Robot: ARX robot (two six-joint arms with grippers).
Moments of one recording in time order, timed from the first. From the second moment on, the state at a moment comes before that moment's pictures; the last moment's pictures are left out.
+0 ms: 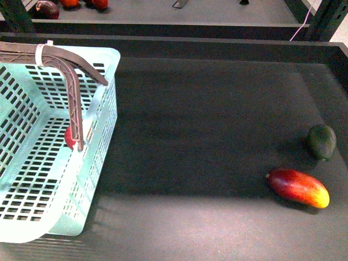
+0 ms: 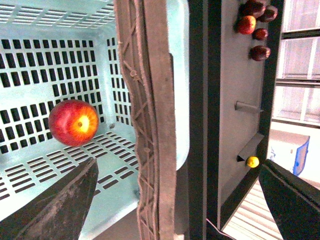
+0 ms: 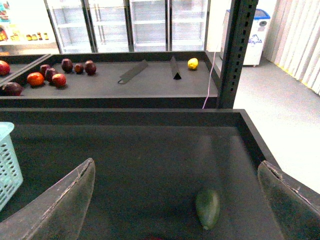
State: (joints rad) left arm -0.01 1.43 0.76 0.07 -0.11 -1.44; right arm 0.00 0.01 0.02 0.00 0.00 0.00
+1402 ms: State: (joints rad) left arm 0.00 0.71 0.02 0.68 0.00 -0.01; right arm 0.00 0.01 0.02 0.00 0.00 0.00
